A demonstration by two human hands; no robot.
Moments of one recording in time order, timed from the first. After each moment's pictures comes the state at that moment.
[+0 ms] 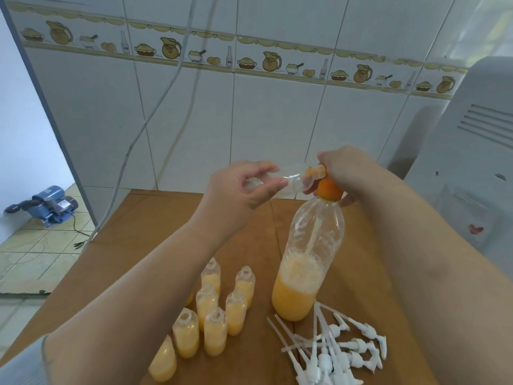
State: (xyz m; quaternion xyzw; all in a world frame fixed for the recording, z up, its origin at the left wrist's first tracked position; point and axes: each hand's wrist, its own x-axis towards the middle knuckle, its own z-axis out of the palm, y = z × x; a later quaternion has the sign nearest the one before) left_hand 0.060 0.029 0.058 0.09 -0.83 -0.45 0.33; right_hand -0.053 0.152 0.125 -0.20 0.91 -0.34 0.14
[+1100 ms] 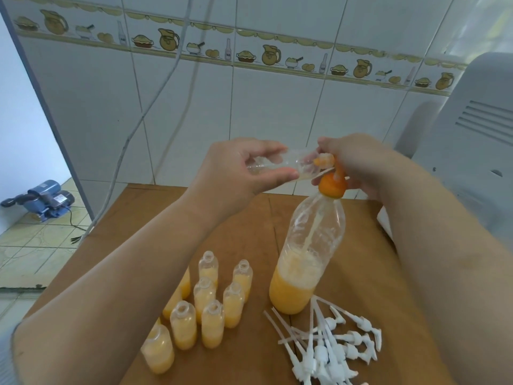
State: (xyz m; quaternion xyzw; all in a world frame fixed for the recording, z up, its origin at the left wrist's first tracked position) left_hand 0.067 0.033 0.081 0.06 -0.85 -0.40 0.35; right_hand -0.057 0.166 0.125 -0.24 0.87 -0.40 0.13
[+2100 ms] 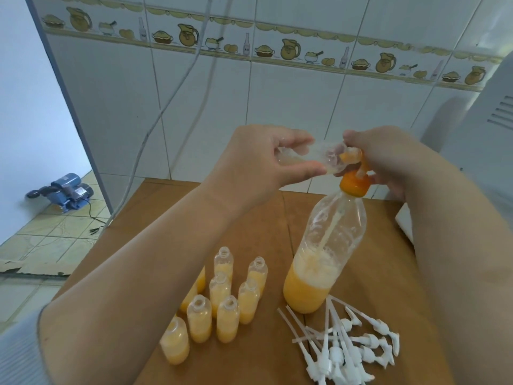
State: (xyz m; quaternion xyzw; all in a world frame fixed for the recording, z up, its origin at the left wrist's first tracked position) left_hand 0.070 0.033 0.094 0.06 -0.86 -0.37 0.35; right_hand -0.049 0.166 0.132 -0.24 0.86 -0.43 0.11
